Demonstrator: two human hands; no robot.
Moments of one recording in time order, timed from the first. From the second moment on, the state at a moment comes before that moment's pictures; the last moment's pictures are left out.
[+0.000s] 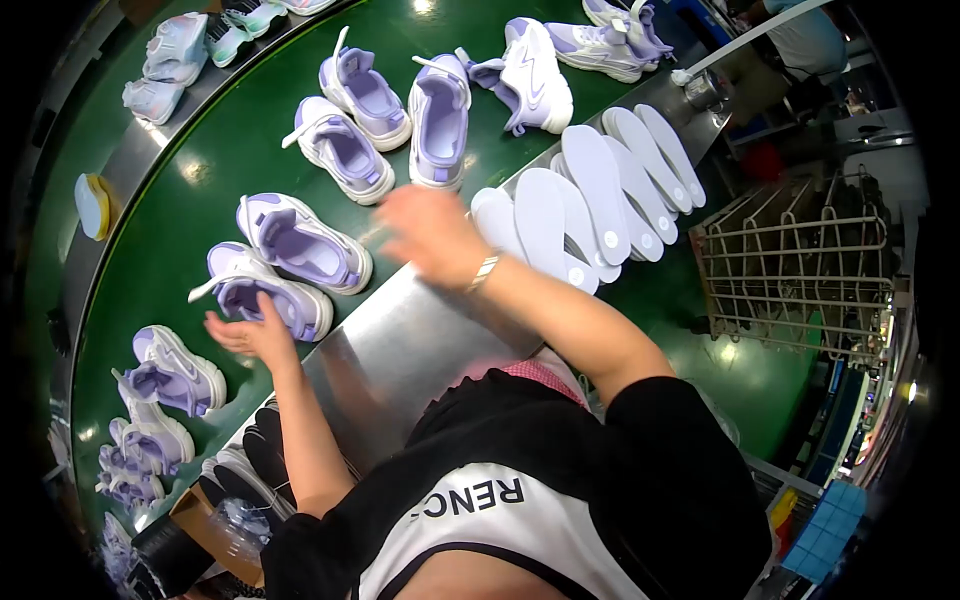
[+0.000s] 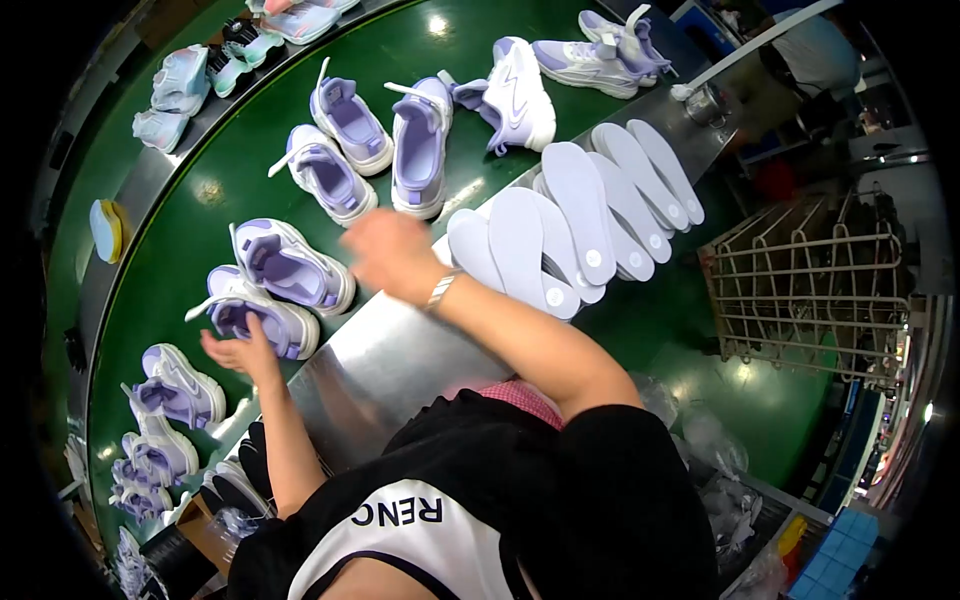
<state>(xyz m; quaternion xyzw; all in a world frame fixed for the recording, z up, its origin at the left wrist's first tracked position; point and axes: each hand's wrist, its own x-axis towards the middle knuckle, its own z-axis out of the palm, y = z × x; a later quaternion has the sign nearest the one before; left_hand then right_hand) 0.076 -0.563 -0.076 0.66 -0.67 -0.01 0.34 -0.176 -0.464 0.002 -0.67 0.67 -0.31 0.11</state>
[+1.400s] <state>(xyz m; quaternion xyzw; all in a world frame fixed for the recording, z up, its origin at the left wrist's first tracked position) 0.010 -0.590 -0.059 0.59 -0.64 -0.34 0.35 -0.121 -0.520 0.032 -0.76 0.61 0.21 0.10</state>
